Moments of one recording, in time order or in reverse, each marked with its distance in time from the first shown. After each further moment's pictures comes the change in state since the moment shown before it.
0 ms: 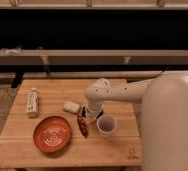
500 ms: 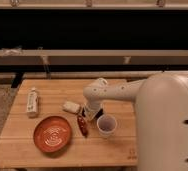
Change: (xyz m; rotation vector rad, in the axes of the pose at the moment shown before) arm -0.017 -0.009 0.011 0.002 -0.012 -0.004
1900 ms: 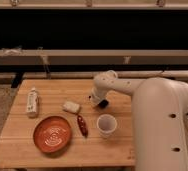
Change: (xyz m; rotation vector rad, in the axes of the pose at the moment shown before) arm -0.060 -0.099 -0.005 -0.011 -0.169 0.171
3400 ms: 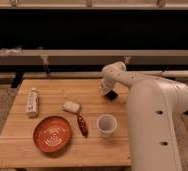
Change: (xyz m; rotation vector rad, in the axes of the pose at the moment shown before) arm -0.033 -0.095 -0.020 0.146 -0.045 0.085
